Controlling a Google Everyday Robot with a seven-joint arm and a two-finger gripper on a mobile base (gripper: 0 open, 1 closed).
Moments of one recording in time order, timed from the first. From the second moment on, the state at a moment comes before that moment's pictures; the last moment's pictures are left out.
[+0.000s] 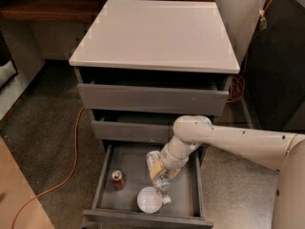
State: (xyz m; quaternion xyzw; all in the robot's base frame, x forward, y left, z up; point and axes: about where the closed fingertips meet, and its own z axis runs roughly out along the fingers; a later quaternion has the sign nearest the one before) arm 0.502 -0.049 0.479 -0.97 -0.10 0.06 0.21
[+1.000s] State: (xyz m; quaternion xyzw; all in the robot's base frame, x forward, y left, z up) arm 0.526 -0.027 0.584 -0.95 -0.19 0.04 0.25
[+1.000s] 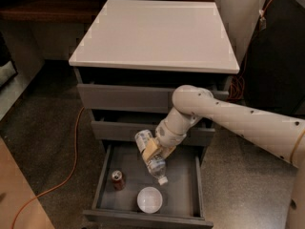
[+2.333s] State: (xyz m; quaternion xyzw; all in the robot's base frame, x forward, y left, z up) arm 0.519 -0.030 0.713 -0.94 -0.25 0.00 0.22
